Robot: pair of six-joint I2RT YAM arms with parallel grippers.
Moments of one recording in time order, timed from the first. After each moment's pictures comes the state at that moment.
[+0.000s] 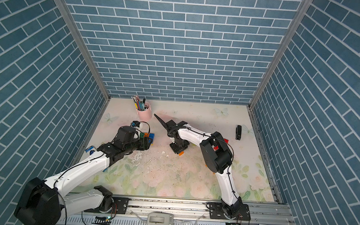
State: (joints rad) left arm -0.45 1.14 0.67 -0.23 0.05 -0.44; right arm 0.82 2.15 1.64 -1.03 0.00 0.03
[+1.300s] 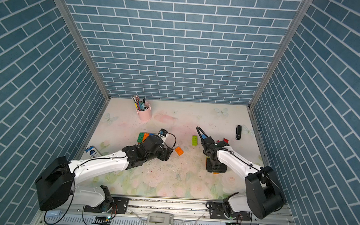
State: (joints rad) left arm -0.87 1.36 0.78 -0.15 -0.16 -0.39; right arm 0.52 1.41 0.81 -1.02 0.17 0.55
